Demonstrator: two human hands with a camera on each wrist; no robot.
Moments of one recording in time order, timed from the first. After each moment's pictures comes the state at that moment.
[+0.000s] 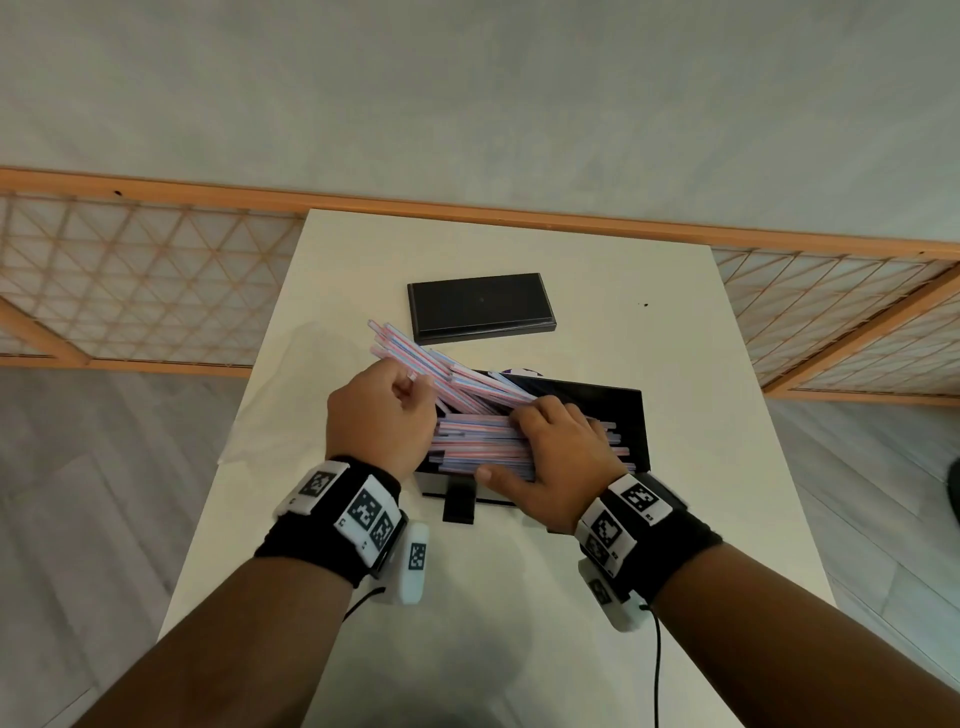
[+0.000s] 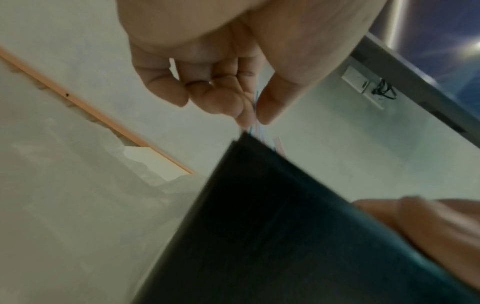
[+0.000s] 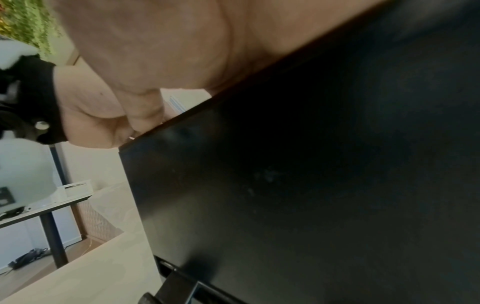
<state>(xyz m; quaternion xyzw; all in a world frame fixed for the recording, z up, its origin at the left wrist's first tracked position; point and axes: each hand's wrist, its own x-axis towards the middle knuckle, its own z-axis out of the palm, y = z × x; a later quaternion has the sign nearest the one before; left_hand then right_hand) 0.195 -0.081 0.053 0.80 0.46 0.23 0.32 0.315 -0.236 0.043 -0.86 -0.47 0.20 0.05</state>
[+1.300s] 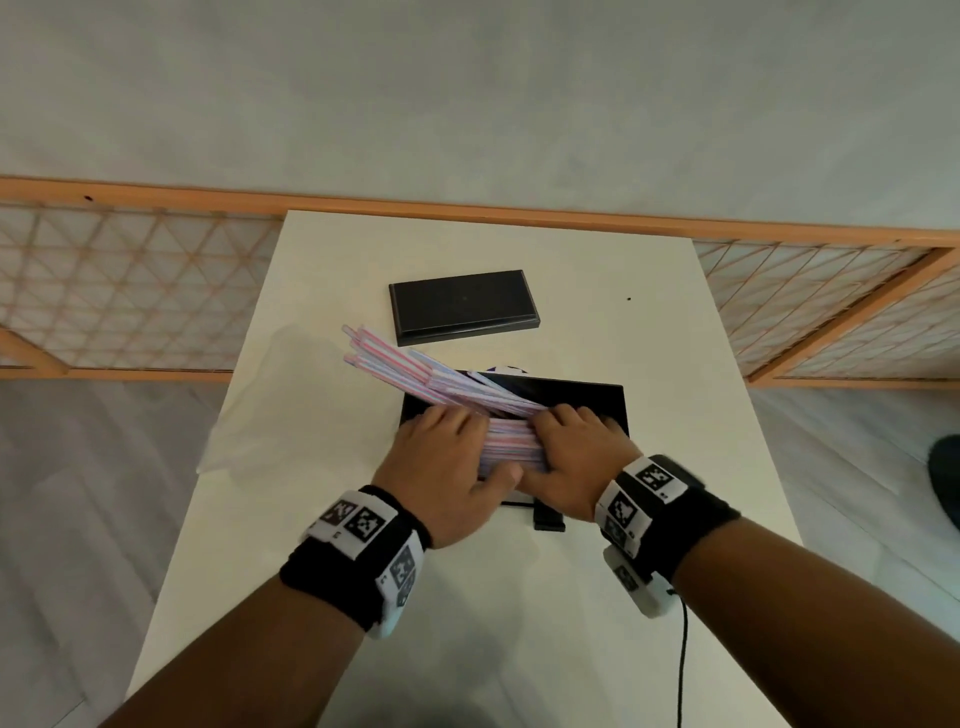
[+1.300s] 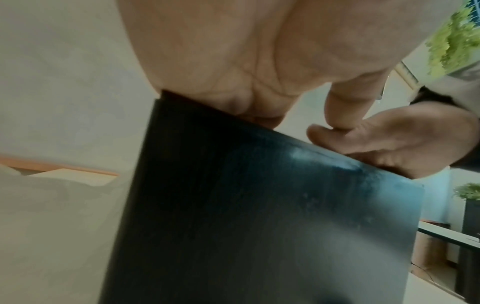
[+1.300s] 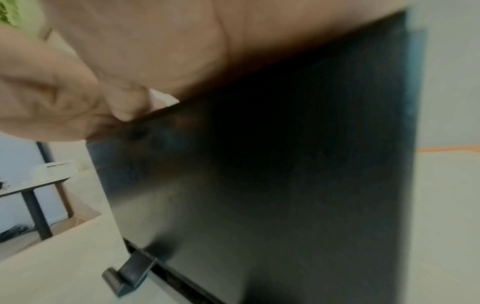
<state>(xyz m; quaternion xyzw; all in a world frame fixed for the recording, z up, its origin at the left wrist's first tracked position) 0.204 -0.124 0.035 0.97 0.17 -0.05 0.19 0.339 -0.252 0.048 -0.87 -0.44 0.23 -0.06</state>
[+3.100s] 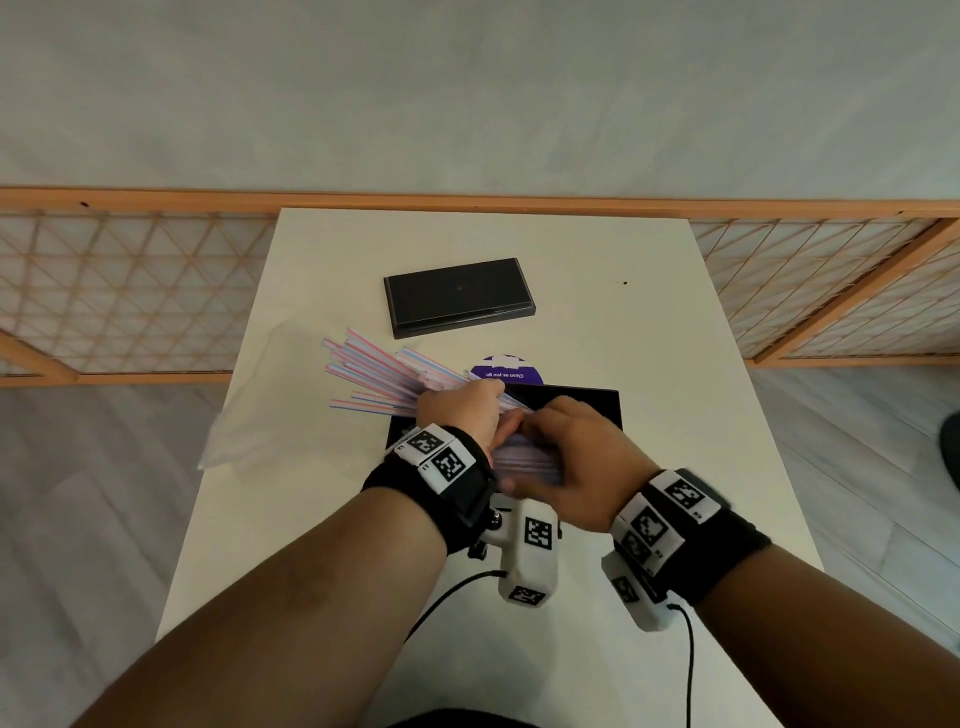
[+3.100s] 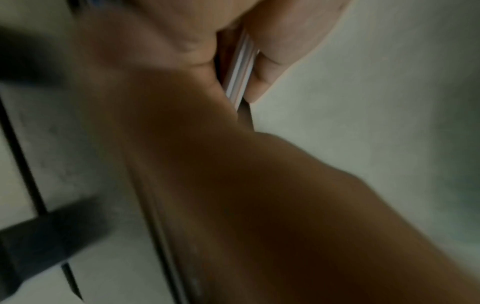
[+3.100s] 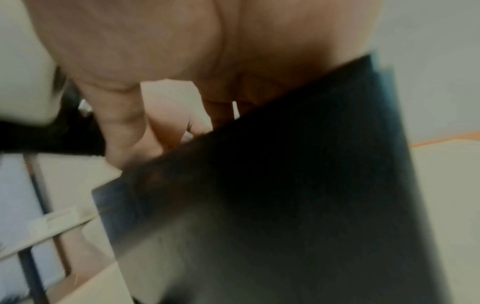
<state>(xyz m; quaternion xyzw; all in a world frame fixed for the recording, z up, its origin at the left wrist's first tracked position) 0.272 -0.145 0.050 0.29 0.57 0.14 0.76 0.329 -0.280 0.056 -0.83 -0.47 0.25 0.17</state>
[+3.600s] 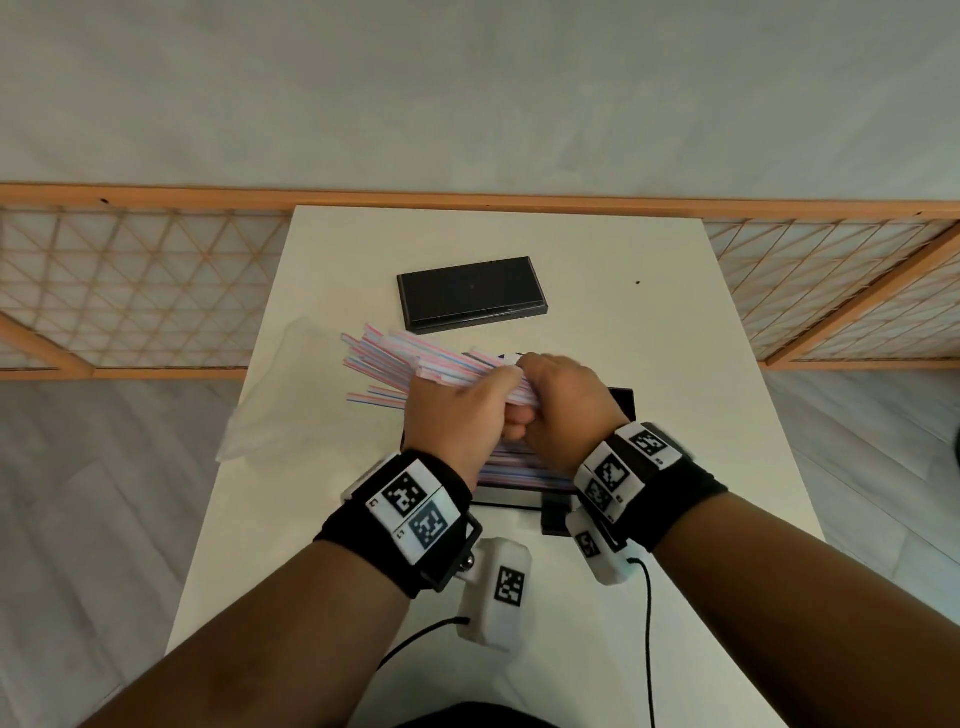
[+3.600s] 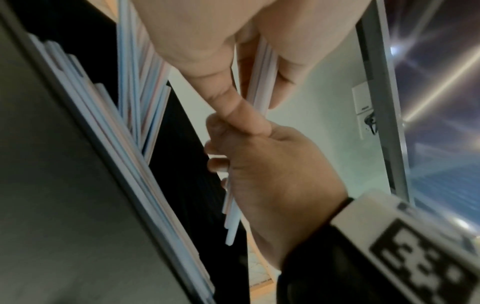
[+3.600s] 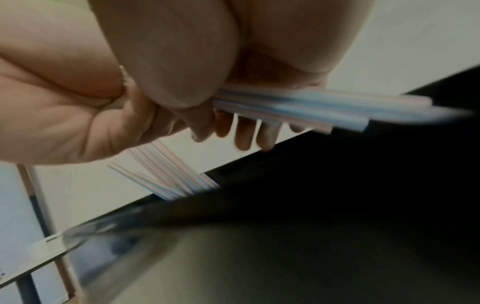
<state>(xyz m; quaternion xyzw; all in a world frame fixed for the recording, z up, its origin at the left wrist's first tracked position) 0.232 -0.148 0.089 0.56 0.42 0.21 0.68 0.329 -0.226 0.072 -0.86 -0.44 0.18 0.16</state>
